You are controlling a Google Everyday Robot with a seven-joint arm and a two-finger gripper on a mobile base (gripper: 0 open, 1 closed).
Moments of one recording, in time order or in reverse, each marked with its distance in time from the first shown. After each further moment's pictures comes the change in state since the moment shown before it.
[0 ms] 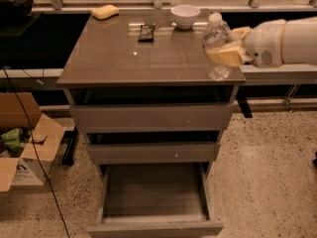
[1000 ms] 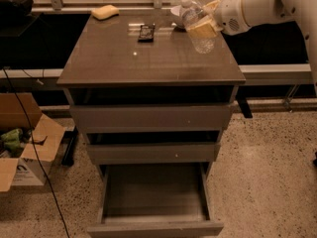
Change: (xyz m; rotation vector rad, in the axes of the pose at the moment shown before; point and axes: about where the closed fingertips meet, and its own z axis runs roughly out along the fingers) arm -0.031 -0.072 0.085 -0.022 0.102 -0.173
